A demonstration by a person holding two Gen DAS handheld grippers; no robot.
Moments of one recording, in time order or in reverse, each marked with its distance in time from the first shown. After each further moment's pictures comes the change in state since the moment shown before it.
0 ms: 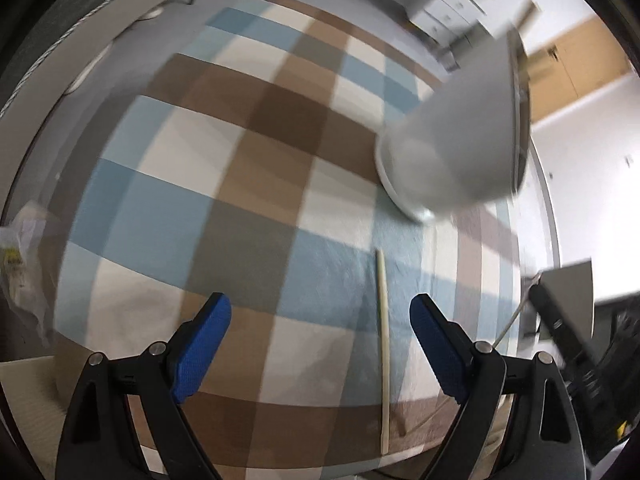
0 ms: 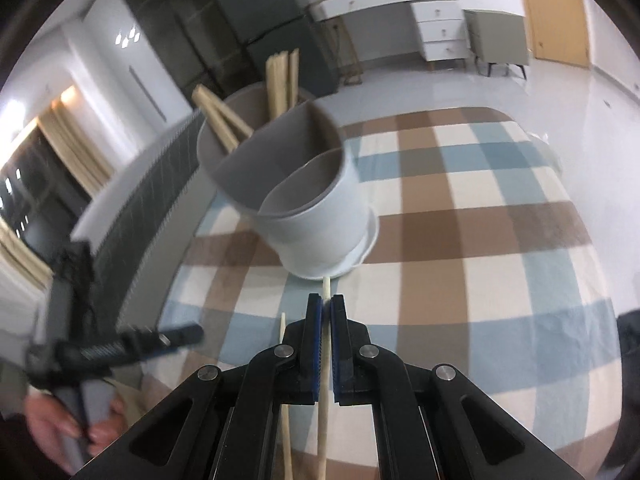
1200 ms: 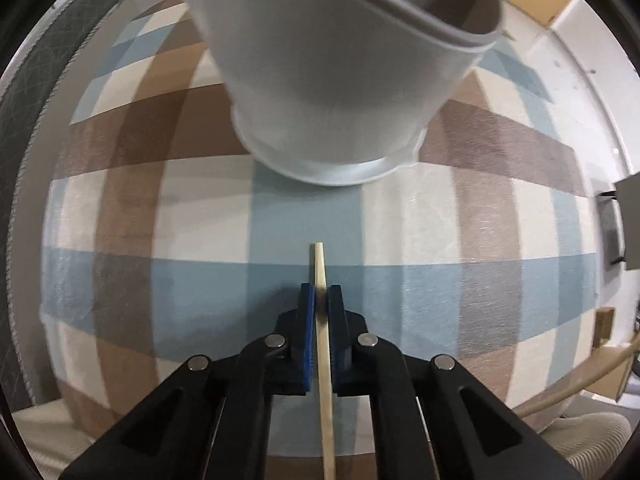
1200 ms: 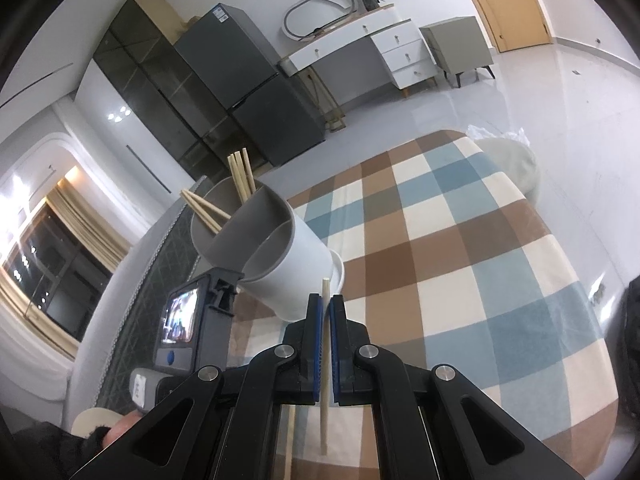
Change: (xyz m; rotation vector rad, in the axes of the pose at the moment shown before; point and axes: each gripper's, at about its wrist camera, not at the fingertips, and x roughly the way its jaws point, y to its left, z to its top) left arm 0.082 -0.107 0.001 0.259 0.124 0.311; right arm -0.053 -0.054 -0.006 0.168 -0.170 0.066
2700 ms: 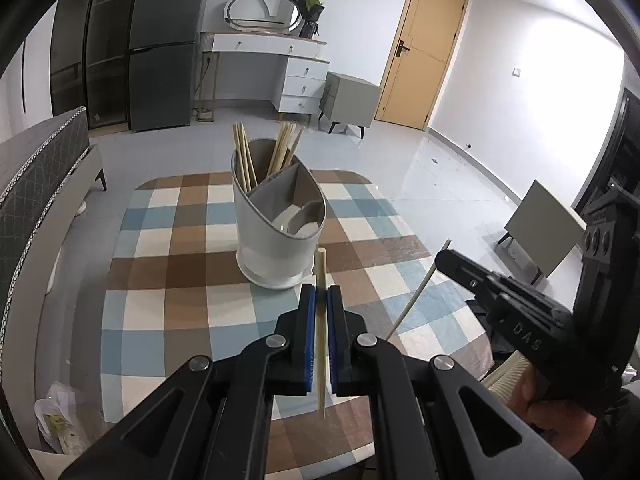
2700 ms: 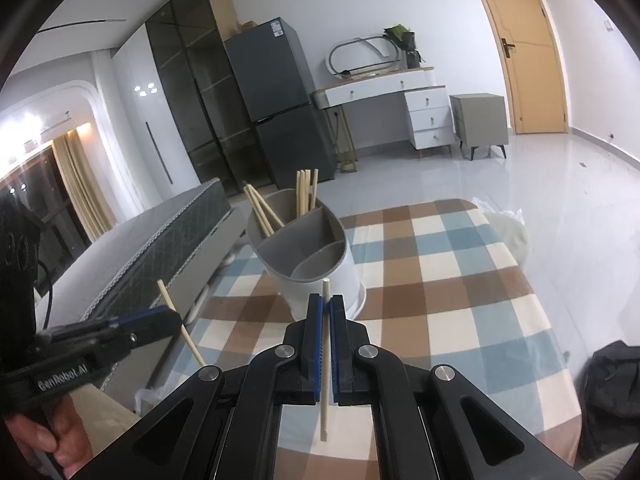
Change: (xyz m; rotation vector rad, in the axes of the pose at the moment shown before) left arm -0.173 0.036 -0.079 0.217 -0.607 -0.290; right arm -0.034 0.078 -0.029 -0.256 -0.153 -0.084
